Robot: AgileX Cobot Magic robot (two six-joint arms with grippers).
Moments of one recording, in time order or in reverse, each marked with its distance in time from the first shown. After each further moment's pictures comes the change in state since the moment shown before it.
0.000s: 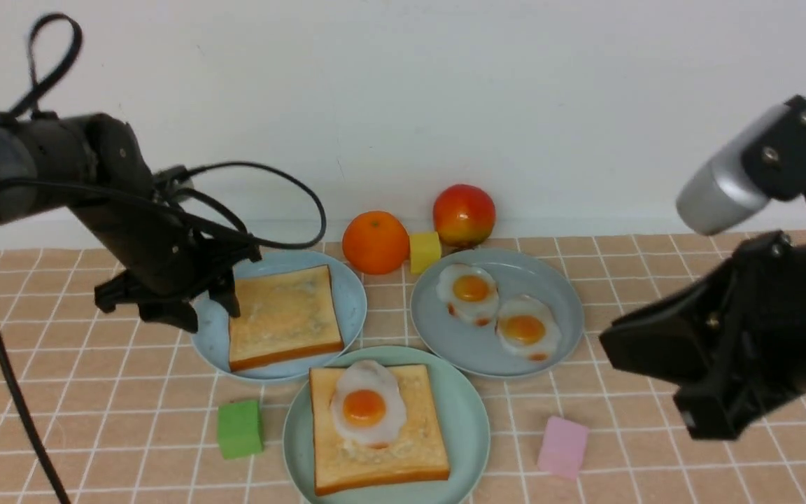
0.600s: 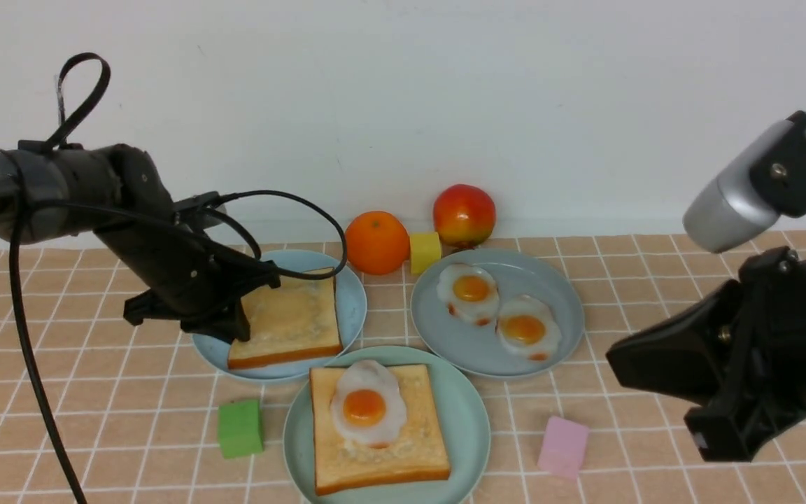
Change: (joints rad) right arm 0.000 -0.006 0.002 0.013 0.038 -0.003; left arm -0.001 0.049 -0.006 -0.068 -0.020 0.198
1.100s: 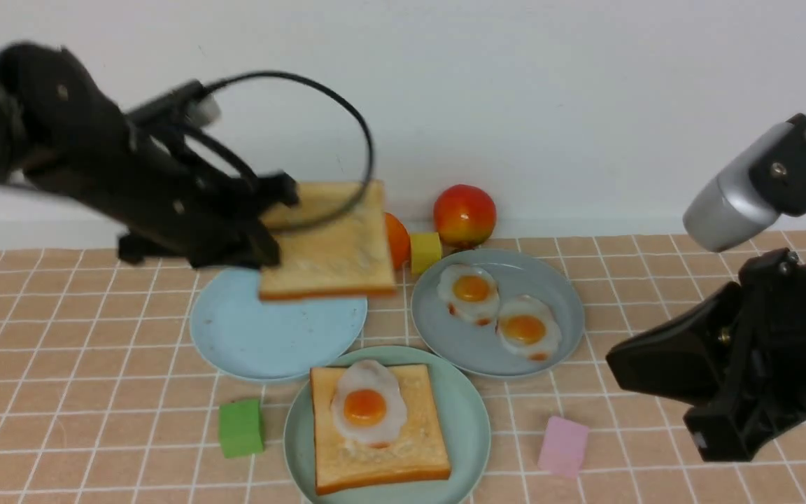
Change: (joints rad) right arm 0.000 0.000 0.000 0.005 0.004 0.015; left arm -0.150 -0.464 0.259 -0.174 -0.093 -0.005
